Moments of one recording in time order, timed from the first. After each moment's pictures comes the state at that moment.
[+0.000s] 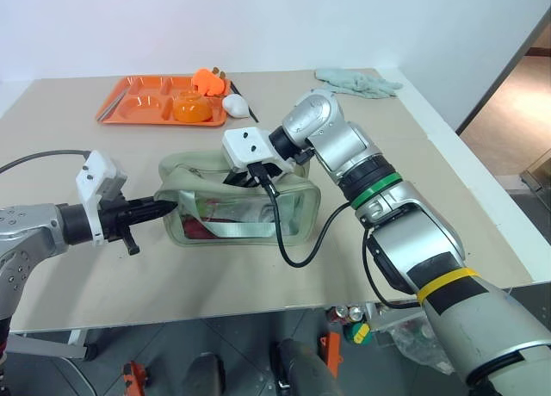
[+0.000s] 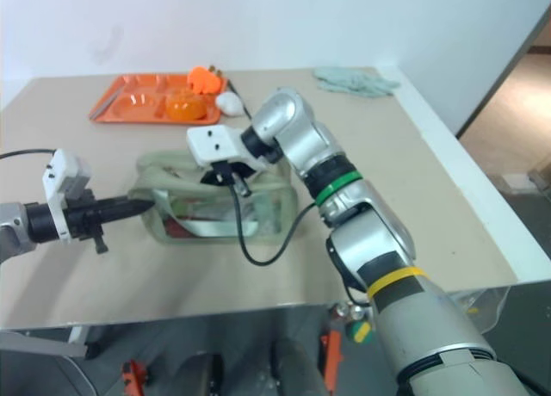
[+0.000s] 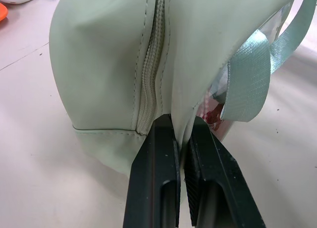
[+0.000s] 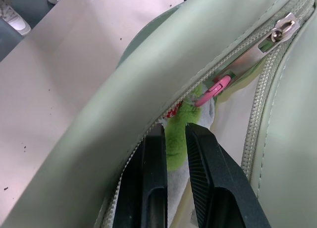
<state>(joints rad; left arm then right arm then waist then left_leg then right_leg) -0.23 0.92 0.28 -0.29 -0.70 0.74 -0.93 -1.39 -0.20 0.45 0.81 -0.07 -0.11 1.53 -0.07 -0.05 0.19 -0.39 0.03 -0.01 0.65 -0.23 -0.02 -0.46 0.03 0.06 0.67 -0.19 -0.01</state>
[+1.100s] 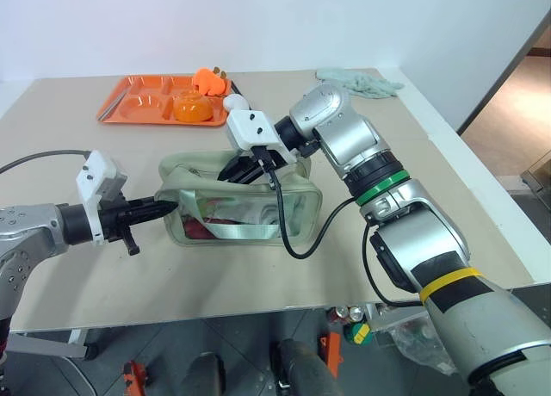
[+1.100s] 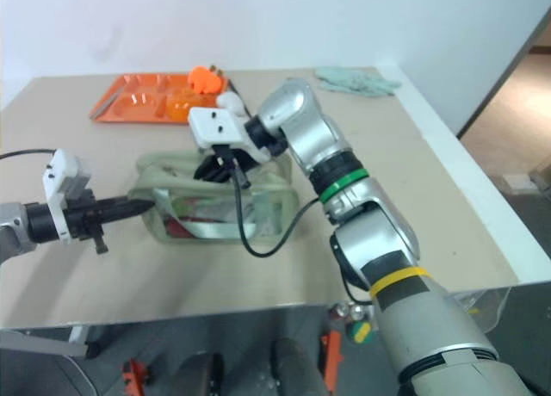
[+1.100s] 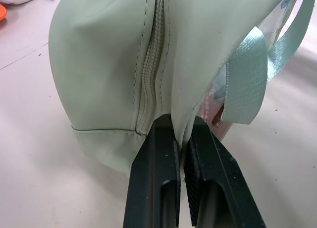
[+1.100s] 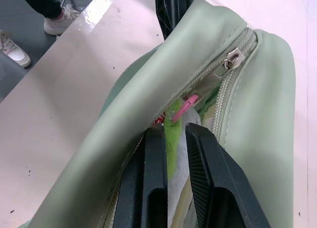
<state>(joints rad) -0.23 0.92 0.28 -0.29 -0.71 0.74 -0.93 -1.39 -0.23 0.40 0.75 0.00 0.00 1.54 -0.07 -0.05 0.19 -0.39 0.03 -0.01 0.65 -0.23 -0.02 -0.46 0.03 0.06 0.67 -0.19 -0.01</state>
